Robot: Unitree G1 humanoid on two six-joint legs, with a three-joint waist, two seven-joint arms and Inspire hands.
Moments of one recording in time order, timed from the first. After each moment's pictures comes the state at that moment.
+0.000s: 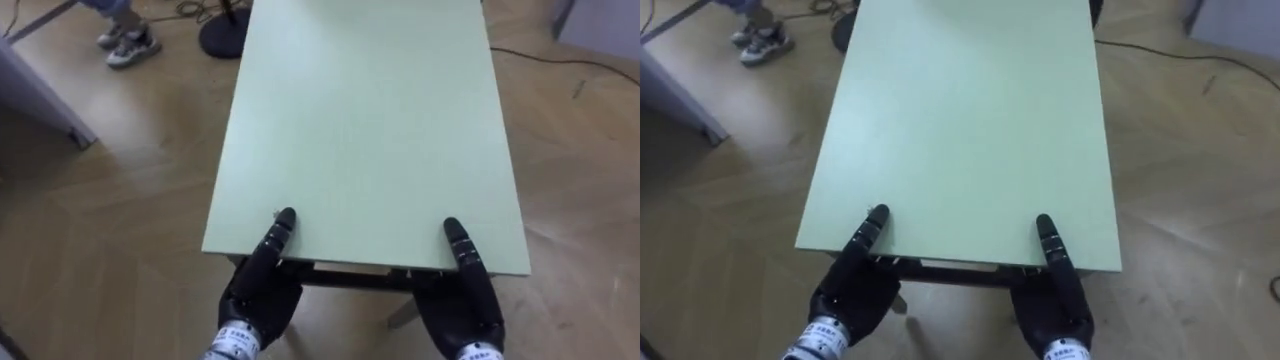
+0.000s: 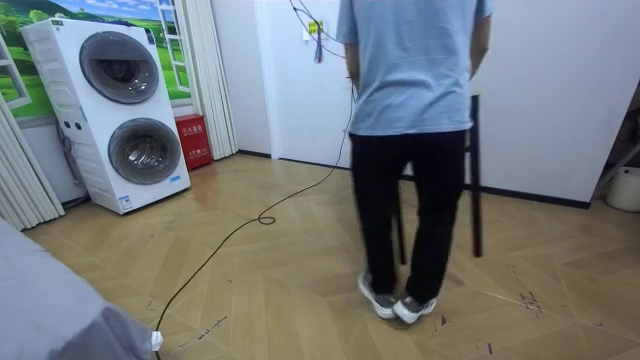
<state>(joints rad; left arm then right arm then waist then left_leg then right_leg) 0.25 0.13 -0.34 0.10 -1.14 -0.02 -0.05 0.38 -0.16 0.24 0.11 1.51 -0.15 0.16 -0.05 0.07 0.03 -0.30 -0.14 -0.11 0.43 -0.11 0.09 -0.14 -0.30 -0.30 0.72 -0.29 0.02</state>
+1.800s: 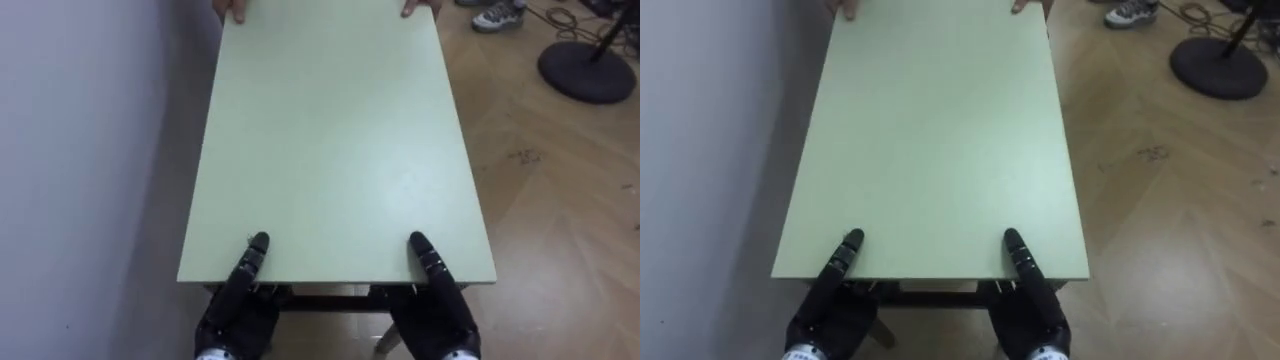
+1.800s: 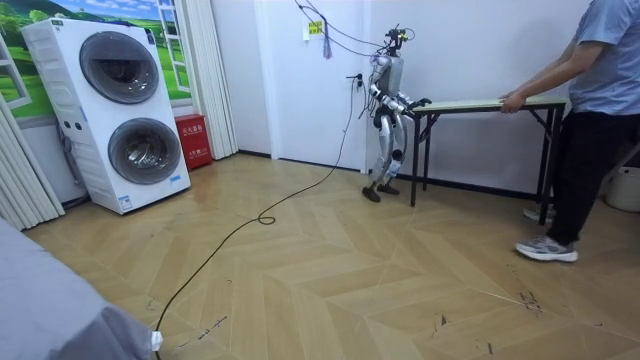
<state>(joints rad) 0.32 0.16 -0.27 0.13 -1.19 -0.02 -0.05 0.34 -0.17 0.28 0.16 1.45 -0.05 0.09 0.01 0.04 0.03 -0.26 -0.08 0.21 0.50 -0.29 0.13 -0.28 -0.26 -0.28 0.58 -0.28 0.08</state>
